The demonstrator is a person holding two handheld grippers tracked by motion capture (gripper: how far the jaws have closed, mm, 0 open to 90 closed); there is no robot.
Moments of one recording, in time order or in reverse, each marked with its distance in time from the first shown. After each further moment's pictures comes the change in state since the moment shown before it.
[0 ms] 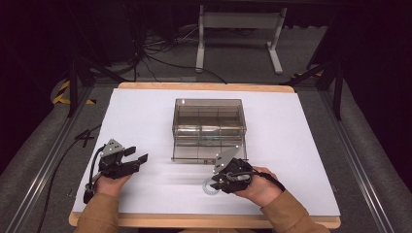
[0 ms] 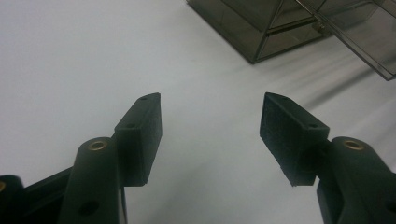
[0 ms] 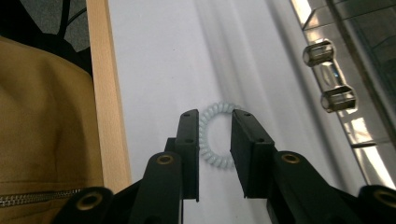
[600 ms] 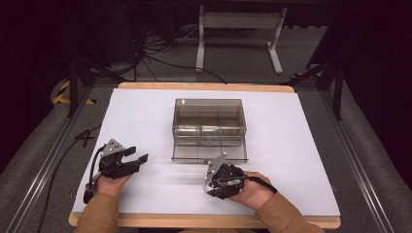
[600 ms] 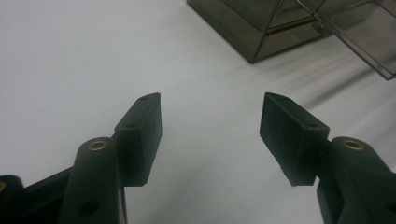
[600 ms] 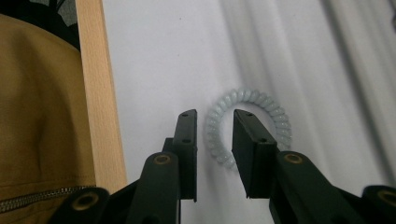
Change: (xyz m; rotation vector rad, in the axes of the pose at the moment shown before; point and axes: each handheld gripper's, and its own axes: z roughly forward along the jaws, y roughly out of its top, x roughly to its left) left arm 0.000 0.000 0.000 0.005 -0.002 0.003; right arm 0.004 -0.002 0.033 0.105 0.026 0.004
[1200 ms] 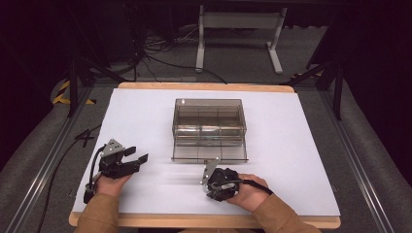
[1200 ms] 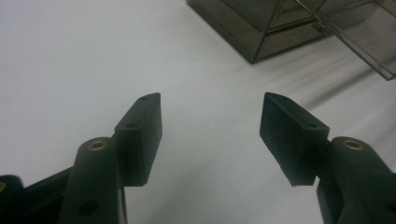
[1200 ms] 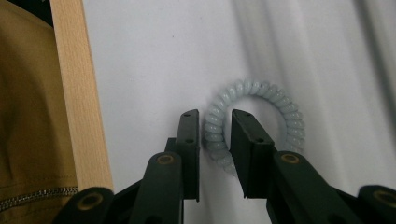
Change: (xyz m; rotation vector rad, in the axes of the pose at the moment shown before) left arm 0.000 0.000 0.000 -0.002 0.003 0.000; right arm 0.004 0.003 0.018 0.071 -0.038 -0.016
